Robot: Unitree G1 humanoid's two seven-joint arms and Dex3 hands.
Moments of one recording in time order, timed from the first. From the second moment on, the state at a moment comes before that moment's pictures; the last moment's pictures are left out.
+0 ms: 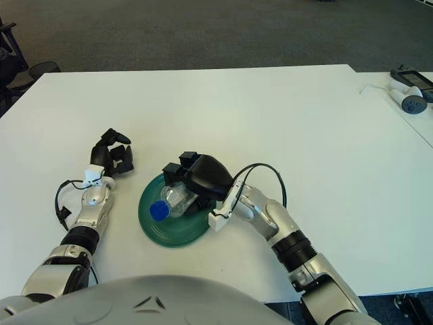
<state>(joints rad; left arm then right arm) -0.22 0.08 0.08 0.78 0.05 -0.57 0.19 -0.18 -0.39 0.48 0.06 -0.88 -0.72 -0.09</state>
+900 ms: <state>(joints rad) -0.28 0.09 0.06 0.89 0.08 -0.62 0.23 -0.28 -0.53 0.49 0.00 -0.96 -0.80 -0.04</state>
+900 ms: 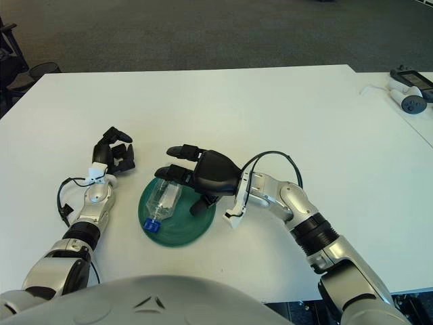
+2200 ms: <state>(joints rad) -0.31 0.10 0.06 0.90 0.05 -0.65 0.23 -0.36 -0.40 0.32 0.32 -0.32 -0.84 -0.03</state>
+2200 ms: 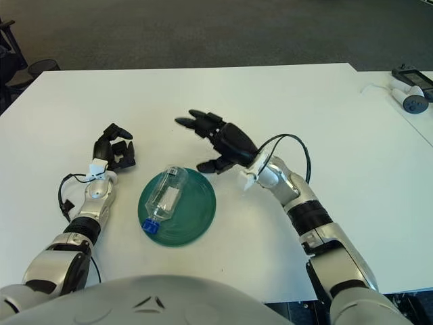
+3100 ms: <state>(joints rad) -0.26 0.08 0.06 0.82 0.06 -0.58 0.27 -0.23 0.00 0.02 0.66 0.04 -0.81 -0.10</state>
